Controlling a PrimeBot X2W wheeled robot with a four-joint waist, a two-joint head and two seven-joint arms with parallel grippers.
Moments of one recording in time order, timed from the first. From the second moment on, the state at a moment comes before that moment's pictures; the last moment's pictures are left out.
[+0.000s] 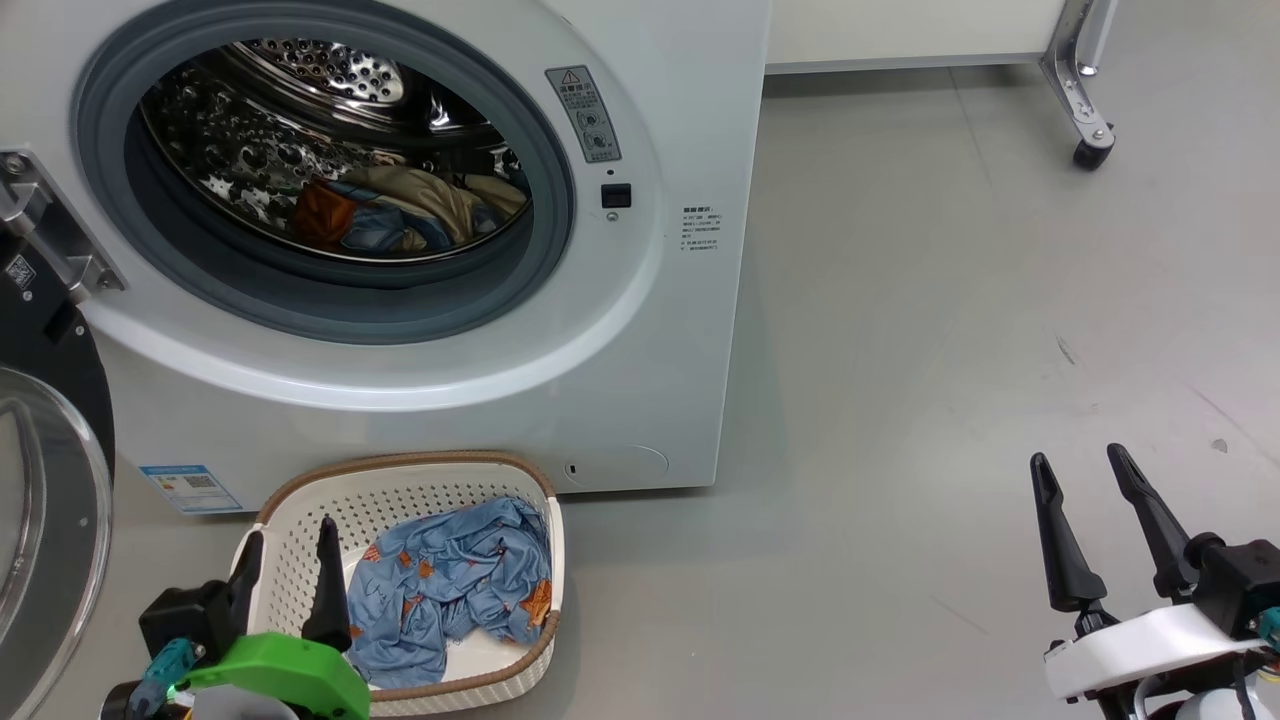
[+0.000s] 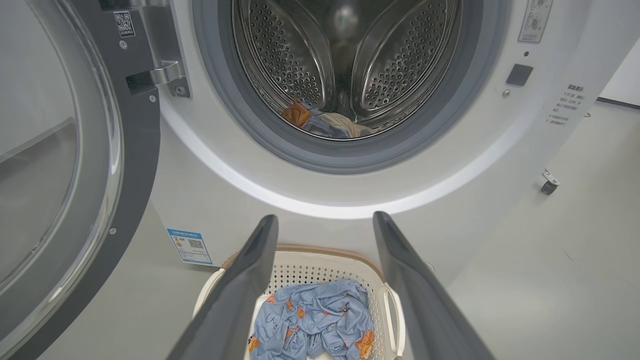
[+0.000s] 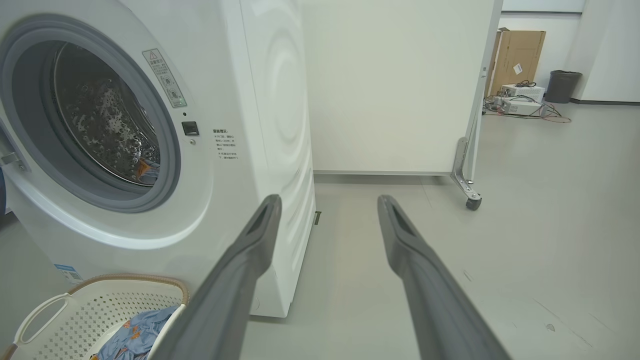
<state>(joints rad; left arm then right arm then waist) -0.08 0.04 -0.03 0.45 -0.36 -0.12 -0.25 0.07 -0.18 0.09 0.09 0.27 0.12 -0.26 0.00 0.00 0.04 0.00</state>
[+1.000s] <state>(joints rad) 0.07 0.04 -0.04 0.28 -0.41 -0.12 -0.25 0.11 -0.19 0.10 0.08 0.27 0.12 -0.26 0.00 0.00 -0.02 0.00</state>
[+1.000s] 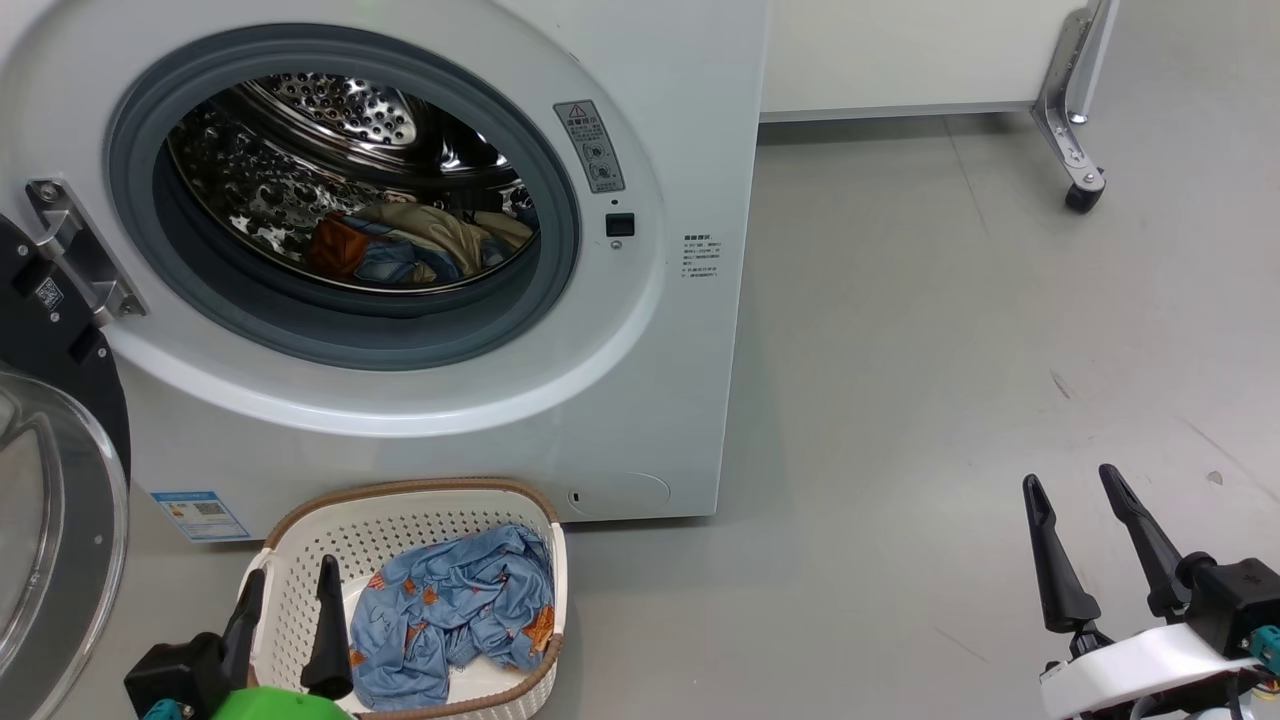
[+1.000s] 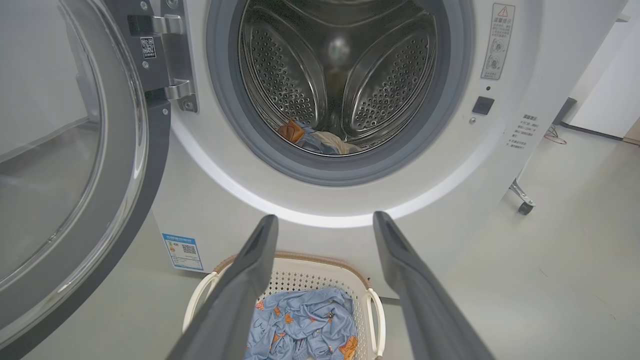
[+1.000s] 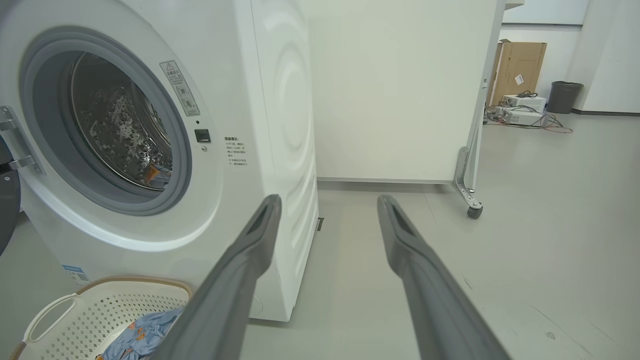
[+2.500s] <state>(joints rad) 0.01 0.15 -0.07 0.22 -0.33 -0.07 -0.06 -0.02 -0.12 0.18 0.04 0.27 0.12 -0.26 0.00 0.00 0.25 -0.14</state>
